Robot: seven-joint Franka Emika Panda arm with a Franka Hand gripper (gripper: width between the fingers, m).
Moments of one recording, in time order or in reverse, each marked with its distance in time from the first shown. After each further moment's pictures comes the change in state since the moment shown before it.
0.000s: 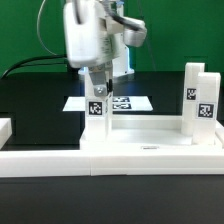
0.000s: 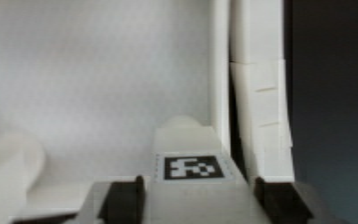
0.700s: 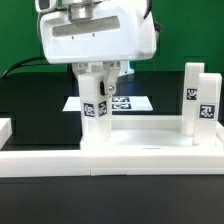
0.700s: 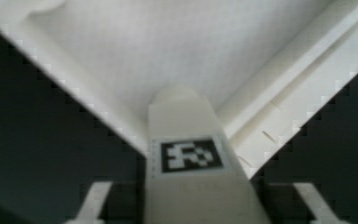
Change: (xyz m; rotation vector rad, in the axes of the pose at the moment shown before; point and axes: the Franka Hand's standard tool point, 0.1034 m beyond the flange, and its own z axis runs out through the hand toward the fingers) arm 0.010 0.002 0.000 -0.025 0.046 -0.940
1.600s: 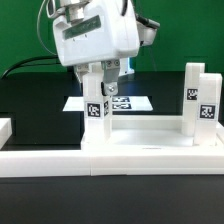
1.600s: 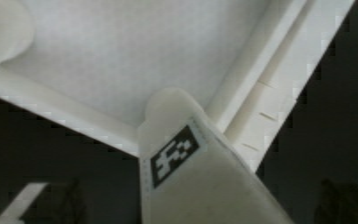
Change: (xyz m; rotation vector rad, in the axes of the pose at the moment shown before) arm 0.000 0.002 0.001 0.061 0.010 0.171
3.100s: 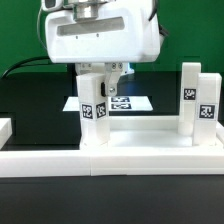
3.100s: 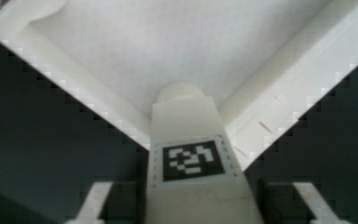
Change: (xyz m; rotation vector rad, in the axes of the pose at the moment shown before) arm -0.004 -0.009 0.001 -0.071 0.050 -0.037
